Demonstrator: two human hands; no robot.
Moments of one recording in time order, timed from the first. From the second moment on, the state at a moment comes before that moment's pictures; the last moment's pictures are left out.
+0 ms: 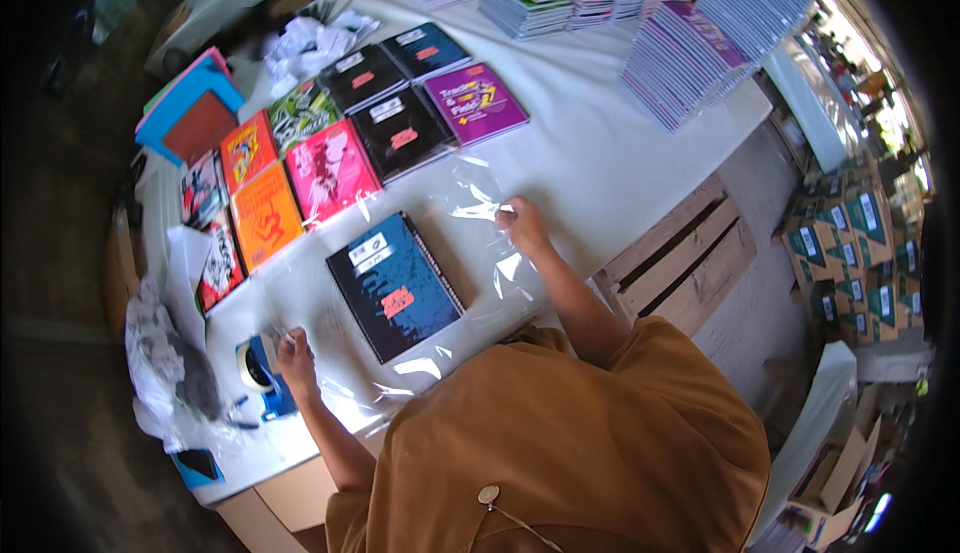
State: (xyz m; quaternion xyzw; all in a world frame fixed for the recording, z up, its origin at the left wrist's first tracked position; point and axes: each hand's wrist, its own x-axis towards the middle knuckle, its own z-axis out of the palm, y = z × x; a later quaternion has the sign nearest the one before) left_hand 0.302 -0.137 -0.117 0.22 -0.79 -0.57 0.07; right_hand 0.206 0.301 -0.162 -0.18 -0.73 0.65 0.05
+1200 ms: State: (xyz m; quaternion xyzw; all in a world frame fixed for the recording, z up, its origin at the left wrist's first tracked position) left_hand 0.273 0.002 -0.088 -0.11 -0.94 -0.33 -0.05; right_hand 0.247 0.140 -0.104 0.22 -0.80 0.56 -0.03
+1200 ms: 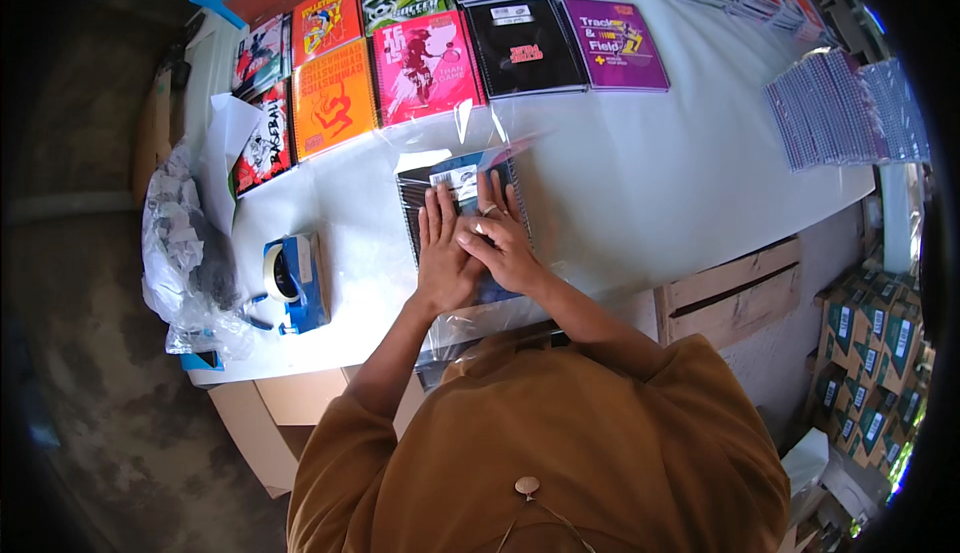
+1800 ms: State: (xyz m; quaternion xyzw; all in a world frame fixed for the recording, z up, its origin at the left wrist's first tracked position) left_hand 0.089 -0.062 -0.096 -0.11 -0.97 -0.21 -0.07; right_hand 0.255 0.127 -0.096 0.25 -0.90 0.36 0.02
